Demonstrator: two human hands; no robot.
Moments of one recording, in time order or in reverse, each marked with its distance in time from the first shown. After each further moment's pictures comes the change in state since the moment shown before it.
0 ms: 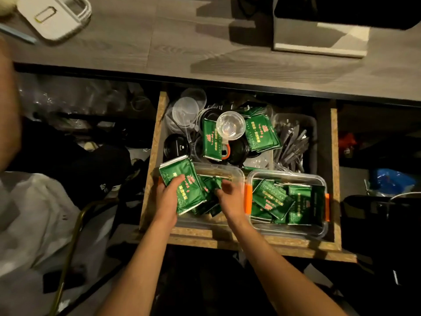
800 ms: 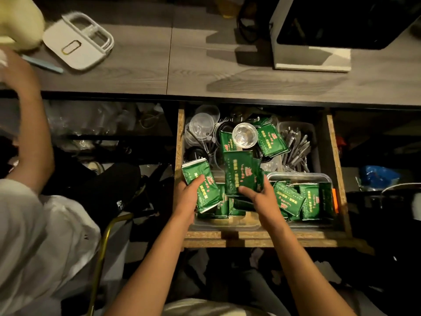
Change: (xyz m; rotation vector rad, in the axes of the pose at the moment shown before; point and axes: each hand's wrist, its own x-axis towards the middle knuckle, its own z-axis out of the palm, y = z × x) left_hand 0.012 0.041 -0.036 0.153 -0.211 0.024; right_hand -0.066 -0.056 -0.006 0.278 -0.001 -0.182
